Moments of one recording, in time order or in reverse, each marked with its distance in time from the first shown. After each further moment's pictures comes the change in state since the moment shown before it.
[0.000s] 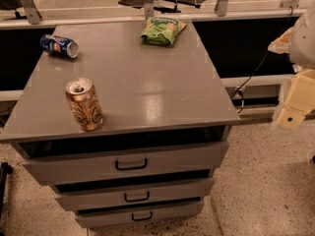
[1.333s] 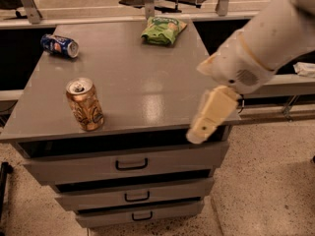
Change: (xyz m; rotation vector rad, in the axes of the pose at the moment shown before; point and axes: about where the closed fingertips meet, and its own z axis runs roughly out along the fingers) arm -0.117 0.034 0.064 -0.163 -0.325 0.011
